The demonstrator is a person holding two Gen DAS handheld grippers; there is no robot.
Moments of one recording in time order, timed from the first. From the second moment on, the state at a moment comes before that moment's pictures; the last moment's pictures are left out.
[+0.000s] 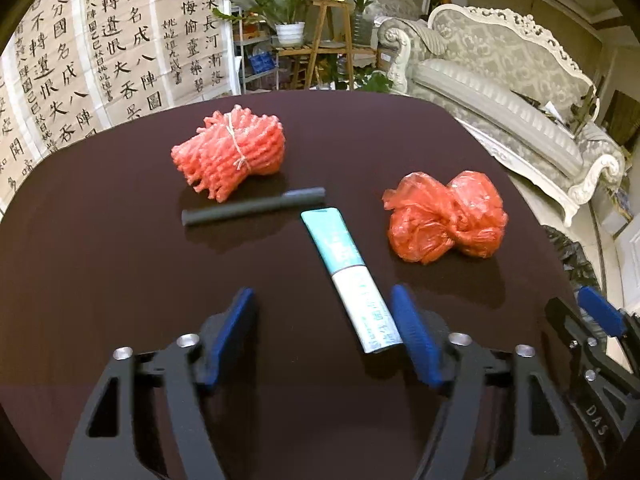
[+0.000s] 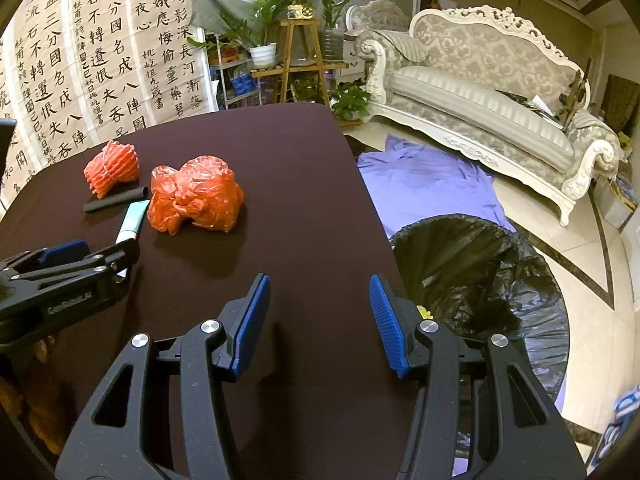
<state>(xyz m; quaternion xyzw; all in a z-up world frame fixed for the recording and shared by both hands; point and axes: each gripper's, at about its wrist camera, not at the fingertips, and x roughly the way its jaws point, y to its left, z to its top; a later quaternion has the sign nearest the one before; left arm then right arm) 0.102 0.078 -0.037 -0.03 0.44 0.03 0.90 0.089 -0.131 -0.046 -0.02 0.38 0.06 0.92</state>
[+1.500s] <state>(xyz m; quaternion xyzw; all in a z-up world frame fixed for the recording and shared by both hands) 0.070 0.164 -0.032 -0.04 0.41 0.08 0.91 0.149 -0.034 -0.046 -0.04 0.40 0.10 0.91</state>
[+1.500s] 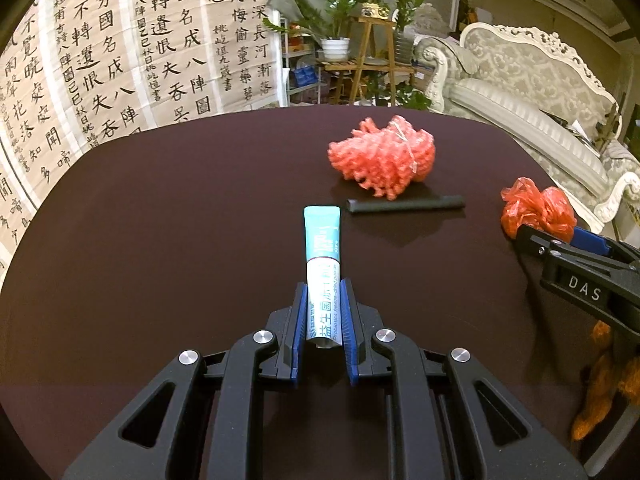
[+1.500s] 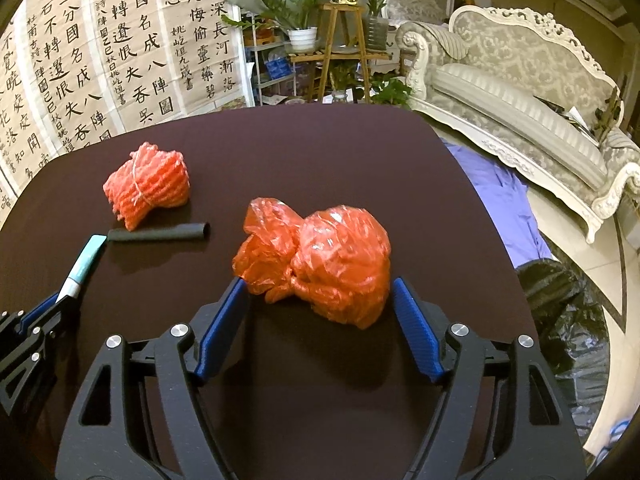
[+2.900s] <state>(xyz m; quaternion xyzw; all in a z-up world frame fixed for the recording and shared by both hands) 0.086 0.187 -0.036 -0.06 0.41 0.09 0.90 0.171 -0.013 -0.044 -0.06 0.40 0.12 0.91</state>
